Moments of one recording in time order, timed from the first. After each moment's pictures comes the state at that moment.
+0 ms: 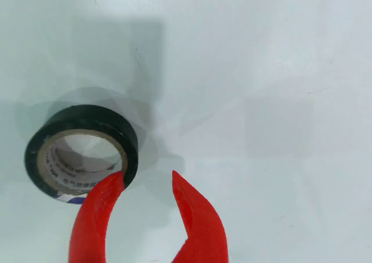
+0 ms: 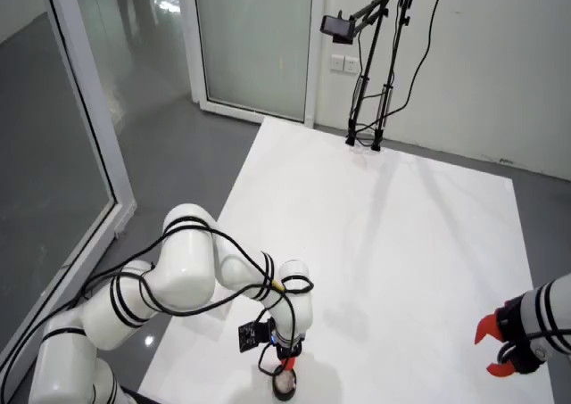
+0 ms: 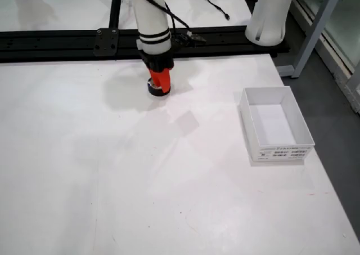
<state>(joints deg) -60.1 54.0 75.2 14.0 52.3 -95.5</state>
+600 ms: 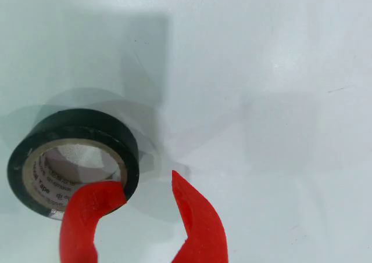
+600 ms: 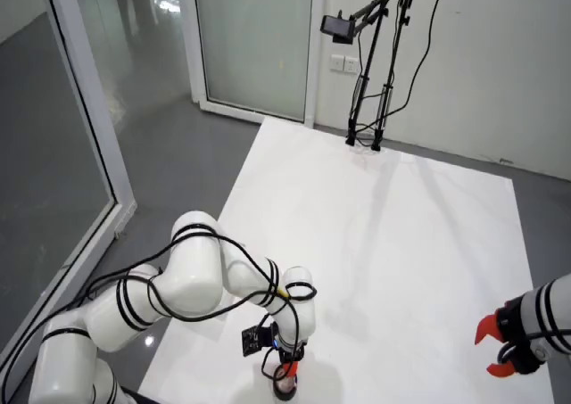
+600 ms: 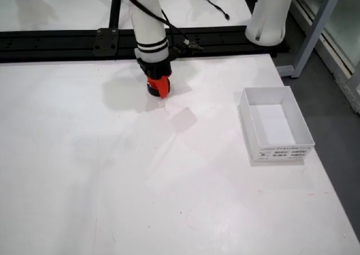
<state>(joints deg) -60.2 57.5 72.6 14.4 51.7 -95.8</state>
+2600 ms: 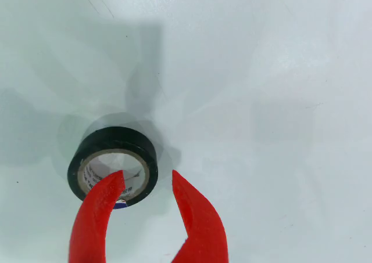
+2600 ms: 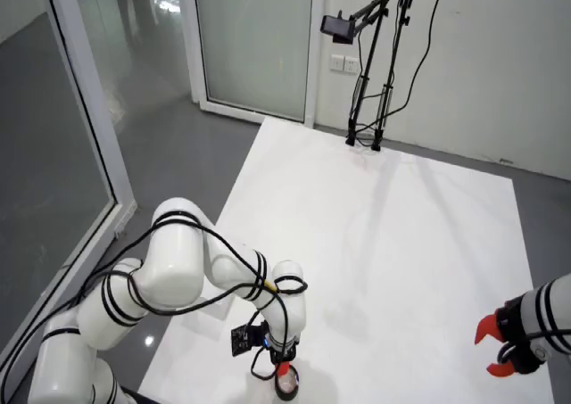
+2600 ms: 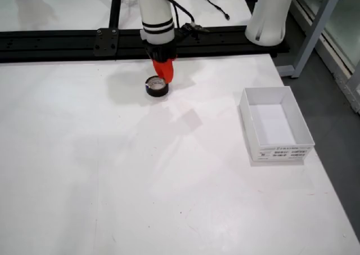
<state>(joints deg) -61.3 49.6 80.6 13.0 51.7 -95.9</state>
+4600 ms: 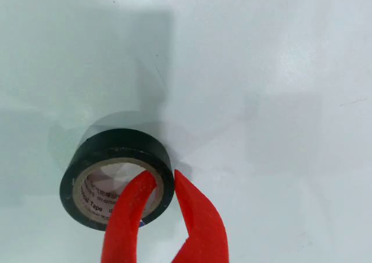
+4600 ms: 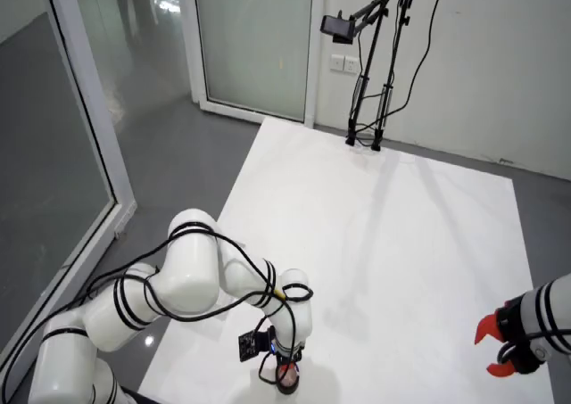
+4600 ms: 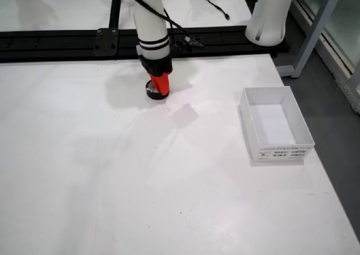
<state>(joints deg) -60.6 56.0 75.7 12.9 49.9 -96.1</state>
